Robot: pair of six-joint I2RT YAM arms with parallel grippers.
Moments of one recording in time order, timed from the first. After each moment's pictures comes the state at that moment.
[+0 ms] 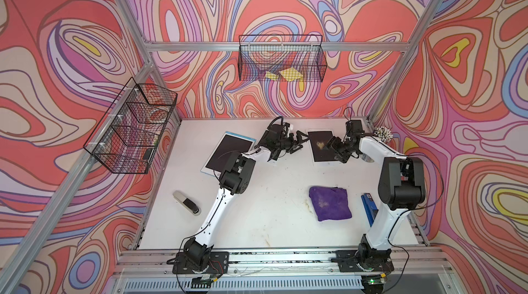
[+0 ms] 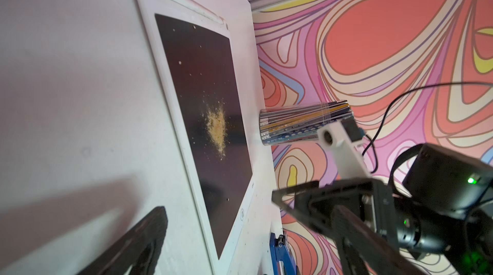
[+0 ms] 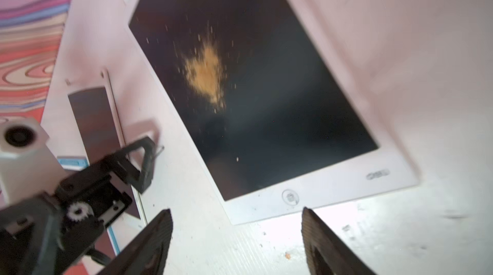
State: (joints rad) left arm -0.53 2.67 2.03 0.36 0.80 -1.15; right arm -0.05 1.93 1.47 -0.62 -0.26 0.65
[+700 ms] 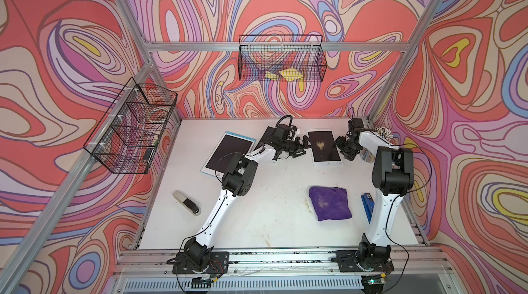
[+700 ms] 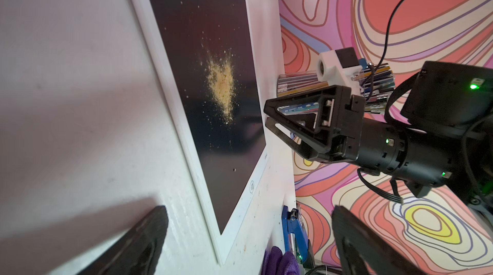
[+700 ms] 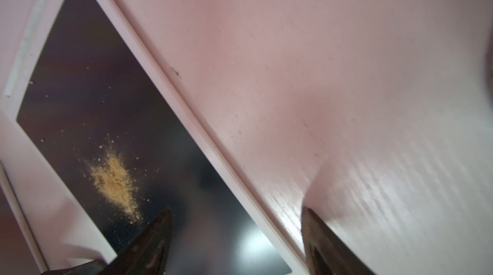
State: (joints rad) left arm -0.58 2.67 2.14 0.03 0.81 -0.99; right arm -0.10 2.14 1.59 -0.65 -0.16 0.59
